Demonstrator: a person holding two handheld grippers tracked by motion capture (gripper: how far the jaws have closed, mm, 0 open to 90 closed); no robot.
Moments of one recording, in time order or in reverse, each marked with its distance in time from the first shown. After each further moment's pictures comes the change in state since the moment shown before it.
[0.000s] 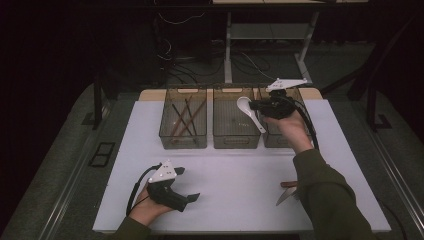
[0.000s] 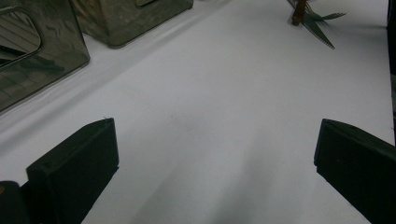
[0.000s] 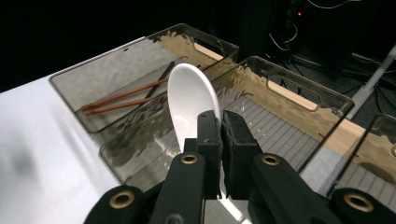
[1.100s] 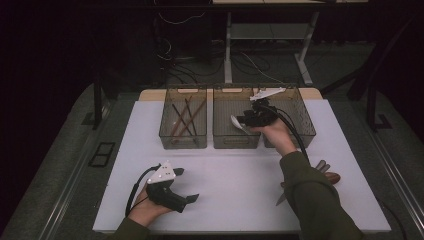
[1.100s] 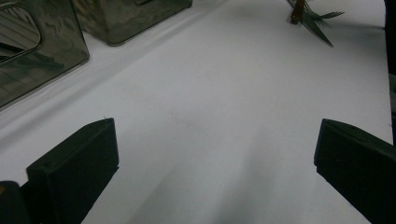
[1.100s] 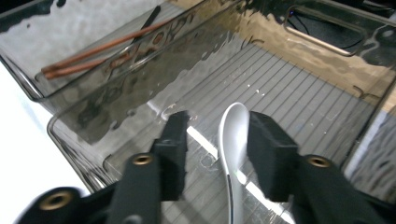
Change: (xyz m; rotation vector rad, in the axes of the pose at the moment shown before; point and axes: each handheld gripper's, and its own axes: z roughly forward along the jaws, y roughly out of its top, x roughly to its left) left arm 0.000 -0.003 -0.001 -0.003 -0.004 0.001; right arm 0.004 -0.027 0.053 0.160 -0.033 0.055
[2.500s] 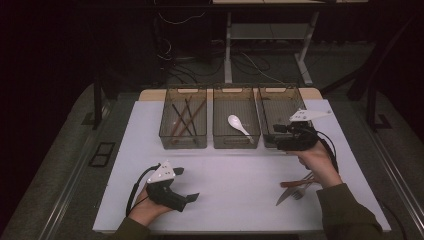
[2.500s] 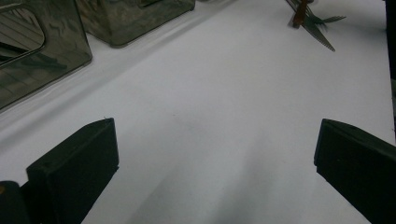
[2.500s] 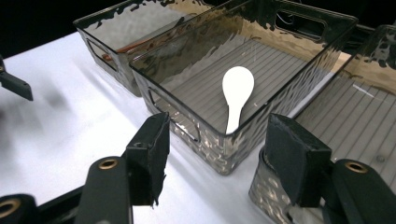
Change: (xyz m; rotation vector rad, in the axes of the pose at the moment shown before) left arm 0.001 -0.001 0.000 -0.012 0.004 -0.011; right arm 0.004 -0.069 -0.104 -0.116 0.050 -0.008
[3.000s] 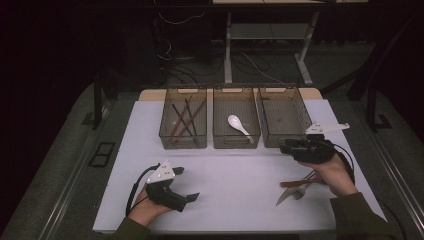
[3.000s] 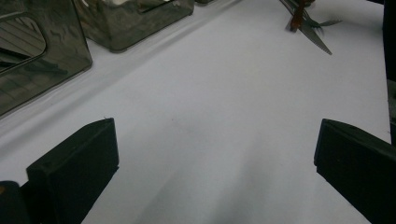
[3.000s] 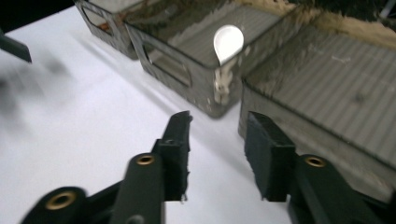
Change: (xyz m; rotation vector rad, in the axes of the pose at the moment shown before) left arm 0.000 0.002 -0.002 -0.011 -0.002 0.010; right arm -0.009 -0.038 -0.034 0.064 -0.017 0.030
